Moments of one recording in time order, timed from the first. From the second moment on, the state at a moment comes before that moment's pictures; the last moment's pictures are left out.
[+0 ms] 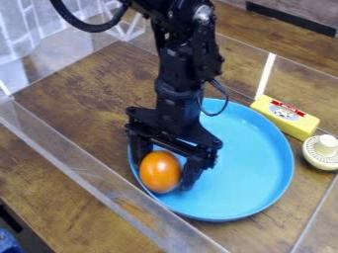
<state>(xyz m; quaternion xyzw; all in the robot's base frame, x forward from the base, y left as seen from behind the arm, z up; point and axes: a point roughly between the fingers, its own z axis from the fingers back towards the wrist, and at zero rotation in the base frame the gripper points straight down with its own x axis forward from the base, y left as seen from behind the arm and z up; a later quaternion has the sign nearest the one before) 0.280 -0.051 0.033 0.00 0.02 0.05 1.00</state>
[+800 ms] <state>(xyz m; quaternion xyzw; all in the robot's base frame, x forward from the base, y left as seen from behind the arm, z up) 0.290 -0.053 0.022 -0.01 0.01 0.04 1.00</state>
